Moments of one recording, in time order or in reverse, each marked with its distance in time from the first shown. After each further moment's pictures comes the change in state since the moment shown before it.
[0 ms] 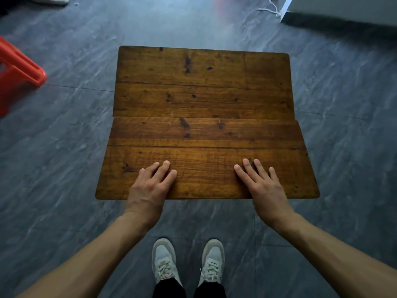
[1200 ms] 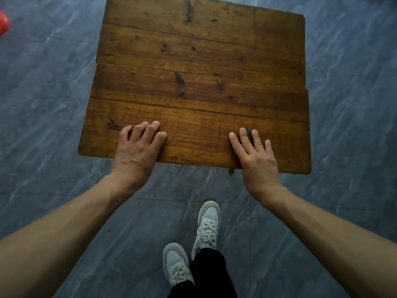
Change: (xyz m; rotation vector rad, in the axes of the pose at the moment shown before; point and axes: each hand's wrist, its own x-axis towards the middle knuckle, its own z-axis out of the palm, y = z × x) left_hand -0.031 -0.004 0.067 0.088 0.050 0.077; right_hand -0.045 -0.038 0.074 0.007 0.113 0.057
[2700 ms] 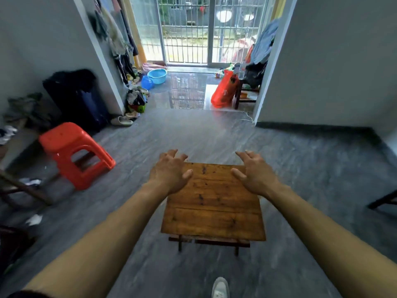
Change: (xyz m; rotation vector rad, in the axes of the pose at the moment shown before) left_hand -0.087 0.047 -0.564 -0.255 0.083 -0.253; right_hand -0.088 0.005 -0.554 0.408 0.182 0.065
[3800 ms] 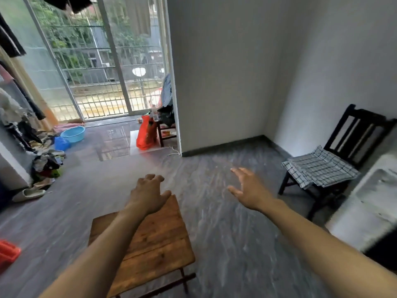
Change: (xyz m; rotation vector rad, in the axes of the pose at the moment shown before) left_hand -0.025 0.285 0.036 0.016 -0.029 0.269; right_hand -0.200 0.256 -0.145 0.016 0.192 0.327
